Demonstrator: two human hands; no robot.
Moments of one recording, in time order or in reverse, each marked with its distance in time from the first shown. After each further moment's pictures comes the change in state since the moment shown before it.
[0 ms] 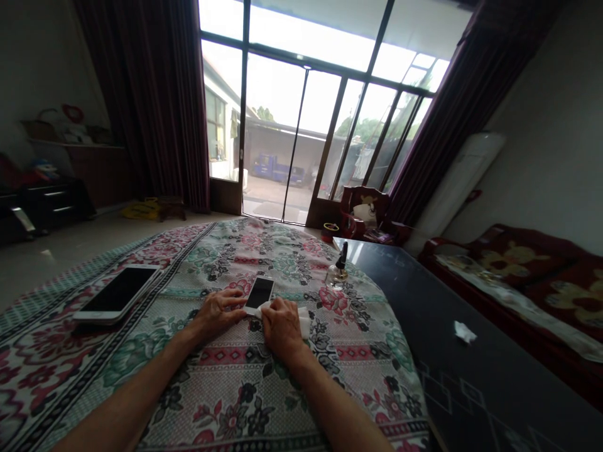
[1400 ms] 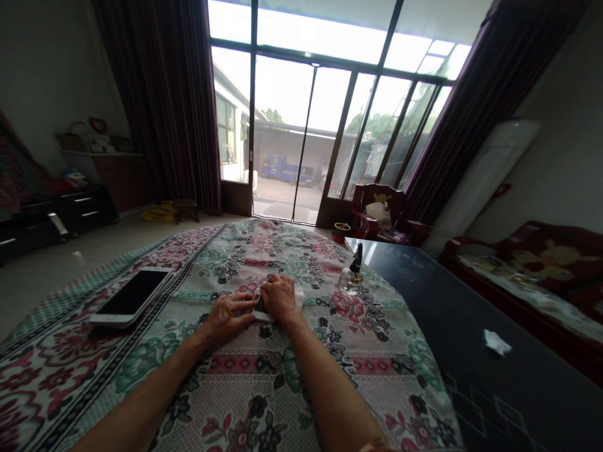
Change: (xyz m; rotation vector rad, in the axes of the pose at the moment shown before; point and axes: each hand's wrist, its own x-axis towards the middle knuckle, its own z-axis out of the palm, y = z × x) left_hand 0.000 0.000 -0.002 0.001 0.033 0.073; right_hand 0.087 0.006 0.031 -0.006 -0.014 -0.016
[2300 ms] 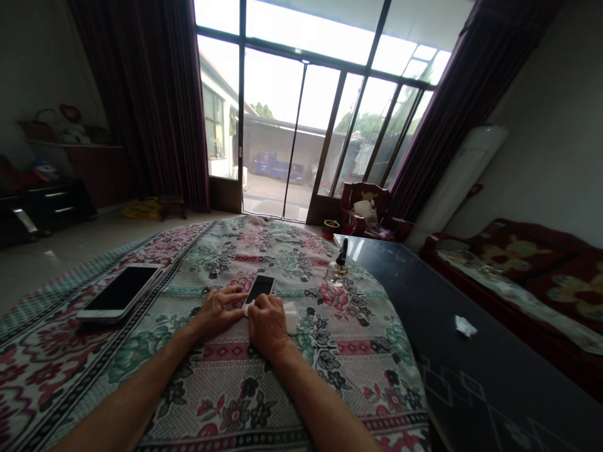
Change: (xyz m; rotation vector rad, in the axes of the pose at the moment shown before) left_hand -0.002 0.004 -0.001 0.099 -0.061 -0.043; right_hand -0.079 -0.032 -0.011 0.043 0.090 -0.100
